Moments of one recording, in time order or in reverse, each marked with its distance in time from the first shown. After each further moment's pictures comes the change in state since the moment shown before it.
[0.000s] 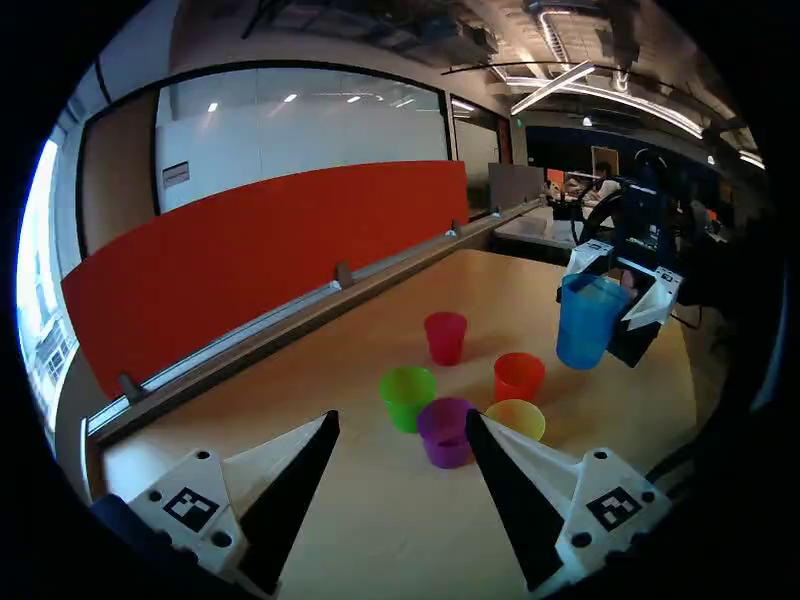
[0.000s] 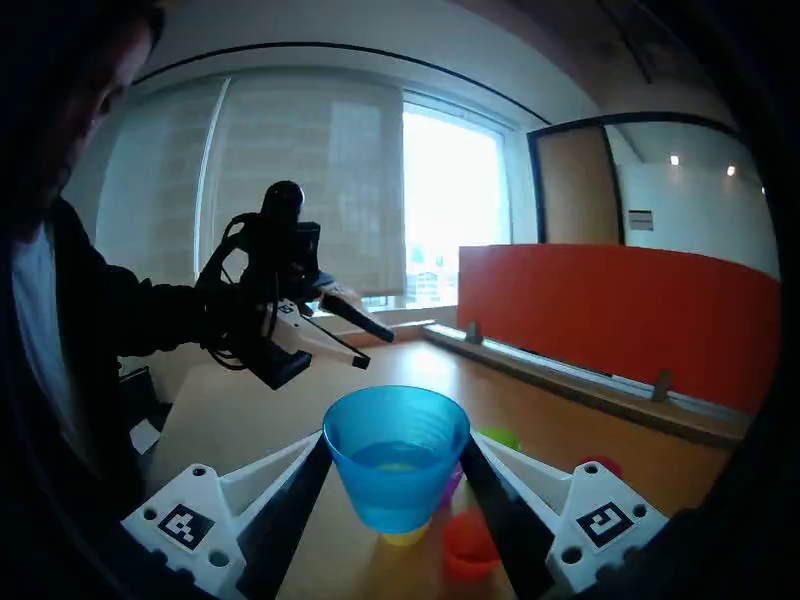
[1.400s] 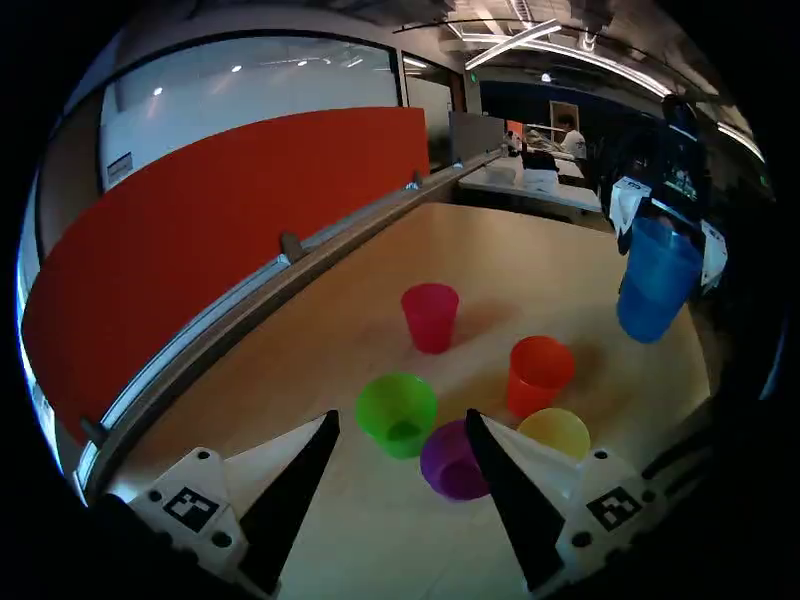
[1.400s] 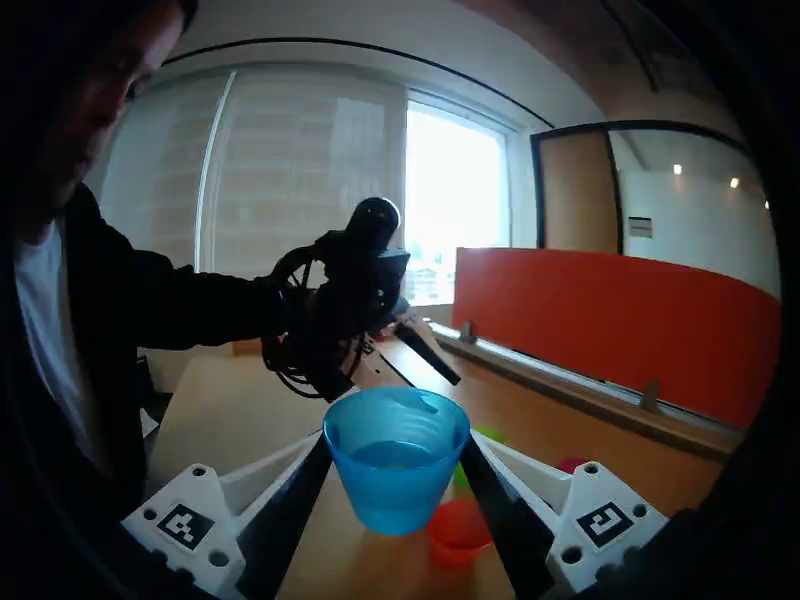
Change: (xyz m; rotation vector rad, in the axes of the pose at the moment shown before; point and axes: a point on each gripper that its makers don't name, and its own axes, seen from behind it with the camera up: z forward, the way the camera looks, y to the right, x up) left arm -0.013 0.006 0.114 -0.155 -0.161 0.095; right arm 0.002 0.007 -0.021 -0.010 -0.019 -0.032
